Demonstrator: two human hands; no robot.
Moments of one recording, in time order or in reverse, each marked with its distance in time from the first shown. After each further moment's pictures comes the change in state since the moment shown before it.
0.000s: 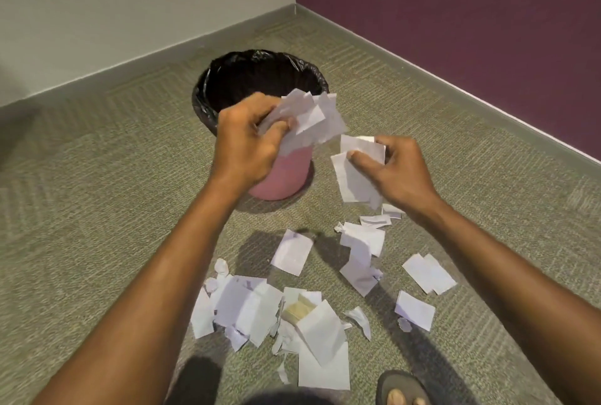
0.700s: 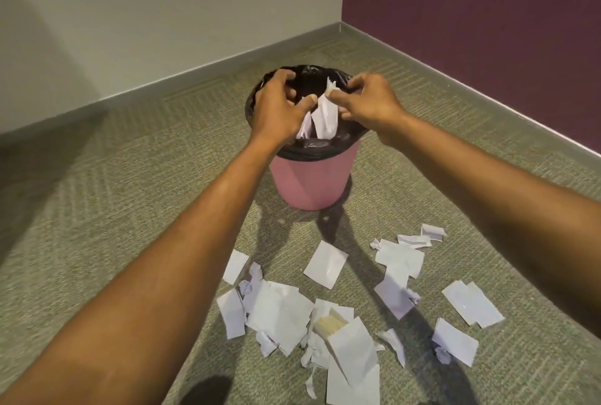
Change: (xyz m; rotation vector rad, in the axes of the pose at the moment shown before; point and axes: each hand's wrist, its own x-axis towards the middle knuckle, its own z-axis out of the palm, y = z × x) left_hand 0.064 -0.049 -0.011 0.160 0.077 -0.338; right_hand 0.123 -0.079 0.070 0.098 -0.059 0.085
